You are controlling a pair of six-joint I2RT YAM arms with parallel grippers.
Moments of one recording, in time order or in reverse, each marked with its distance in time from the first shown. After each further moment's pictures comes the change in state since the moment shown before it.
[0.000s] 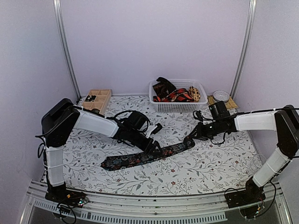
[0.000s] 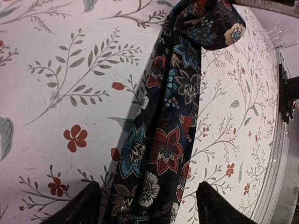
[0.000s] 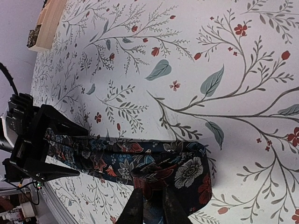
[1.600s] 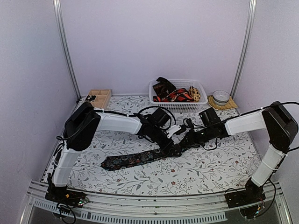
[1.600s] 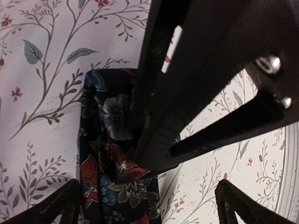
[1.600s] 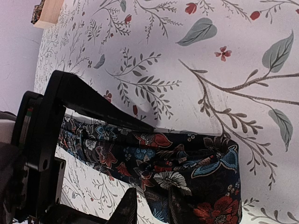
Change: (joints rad) left arm -0.106 0.269 0.481 -0.231 0.021 0.279; right arm 0.103 0.128 -0.011 0.108 -0.062 0.055
